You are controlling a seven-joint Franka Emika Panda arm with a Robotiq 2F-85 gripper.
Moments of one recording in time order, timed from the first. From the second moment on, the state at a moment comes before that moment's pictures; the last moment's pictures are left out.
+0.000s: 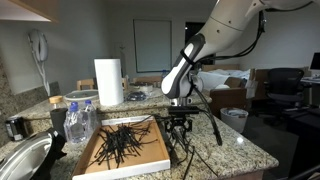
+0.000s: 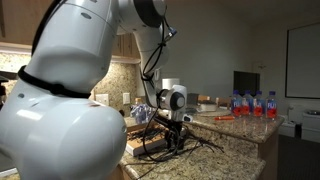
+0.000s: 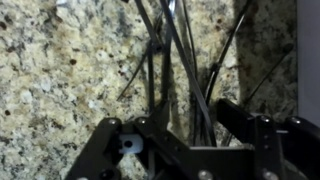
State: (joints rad) arm 0.15 0.32 0.01 -2.24 0.15 2.44 0.46
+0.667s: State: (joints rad) arm 0.15 0.28 0.02 -2.27 0.15 2.45 0.46
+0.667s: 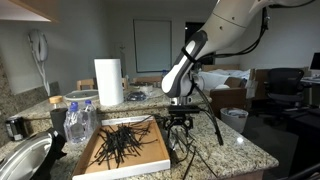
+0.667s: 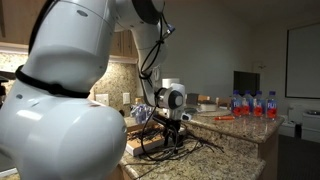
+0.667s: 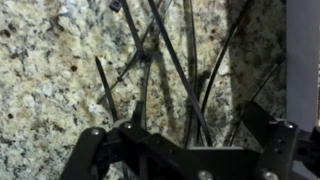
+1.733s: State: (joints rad) arm 0.16 0.30 0.02 -2.27 0.11 2.50 0.46
